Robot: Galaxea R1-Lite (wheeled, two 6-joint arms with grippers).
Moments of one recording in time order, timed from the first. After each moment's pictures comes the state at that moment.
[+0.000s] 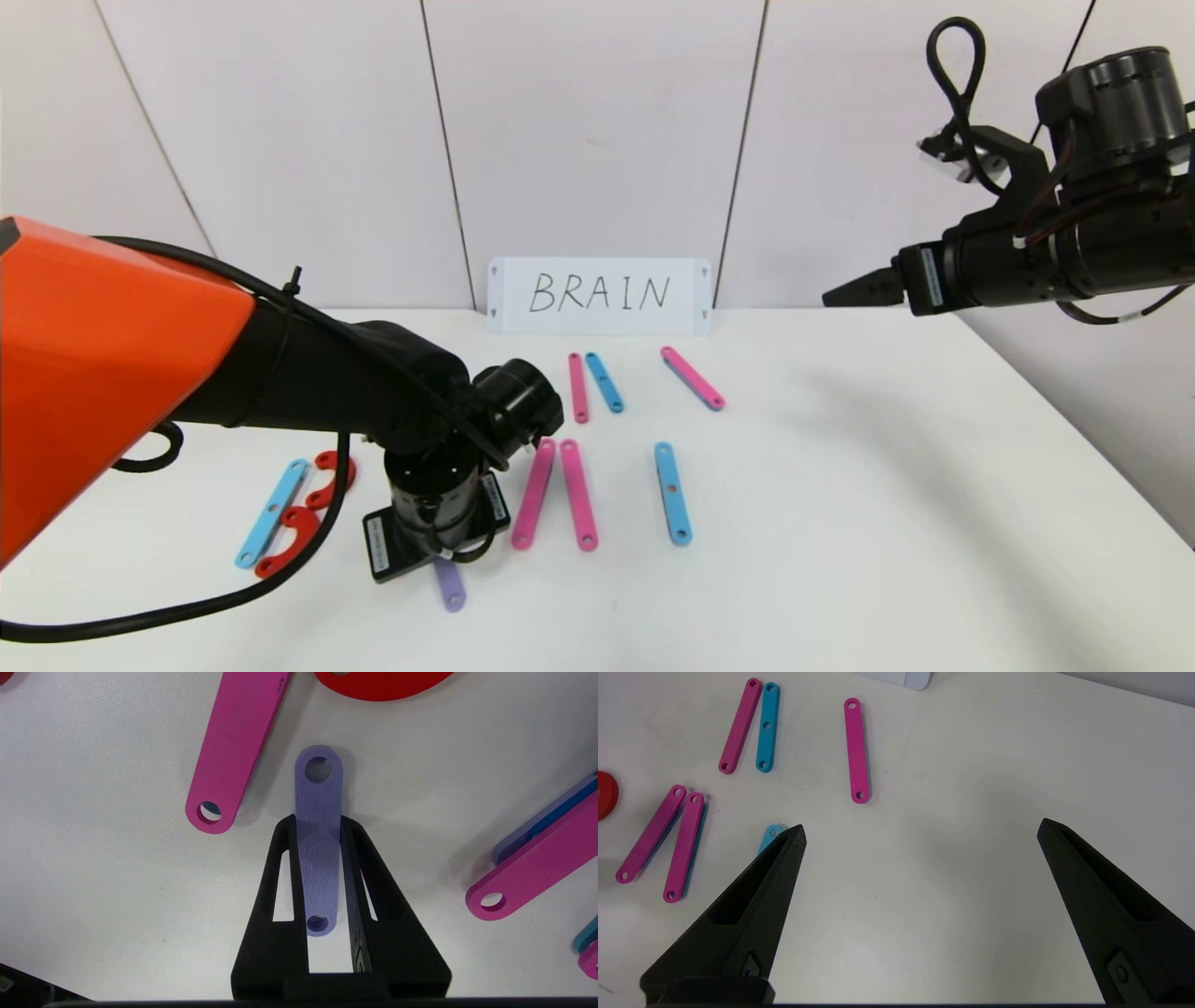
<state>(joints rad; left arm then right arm) -0.64 2.02 -1.32 0.70 0.32 -1.13 0.18 1.71 -1.45 0.36 0.18 -0.05</state>
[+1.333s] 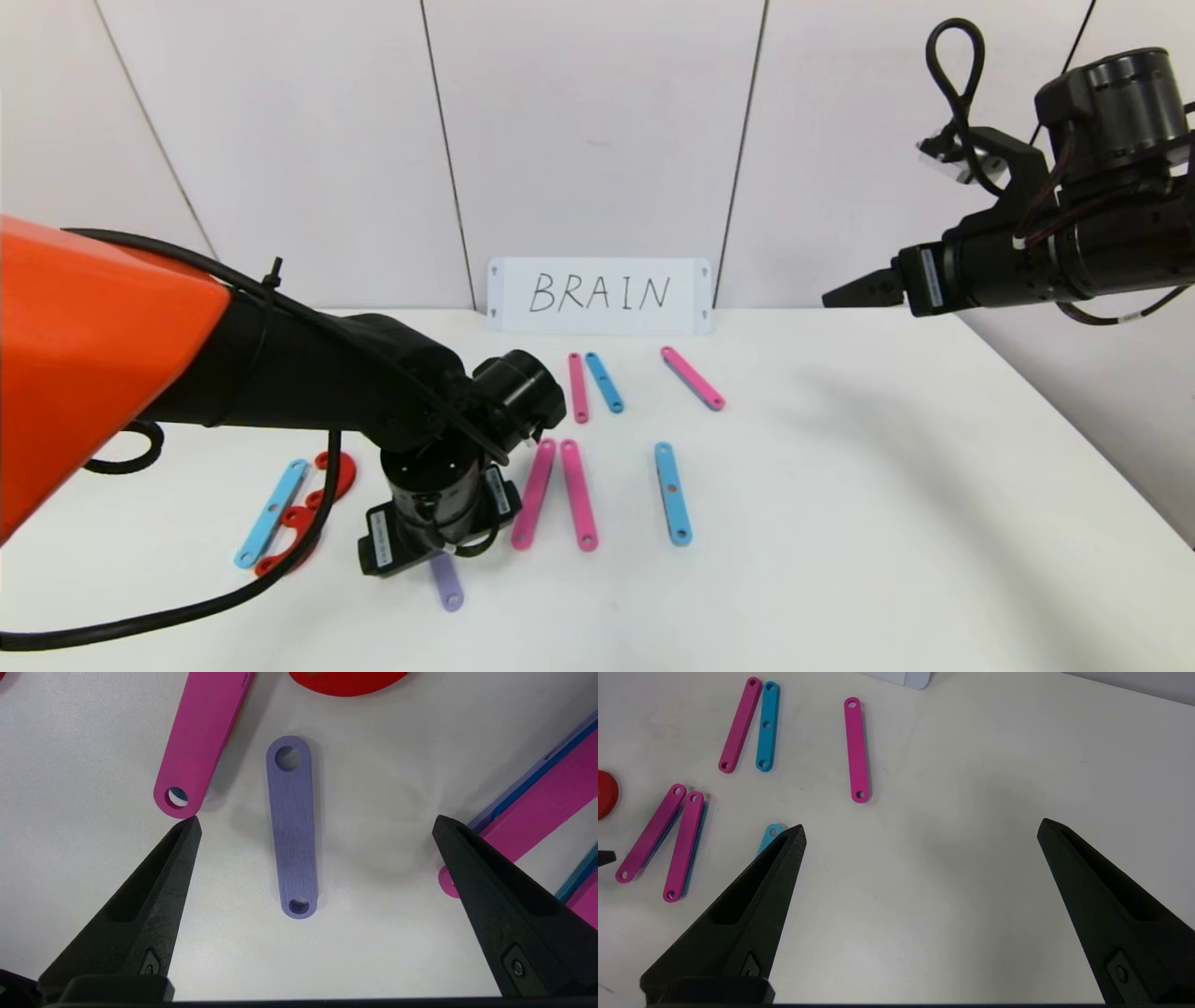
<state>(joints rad) -0.66 1.99 -1.32 0.69 0.31 -1.12 0.18 1.71 -1.45 0.36 0.18 -0.05</state>
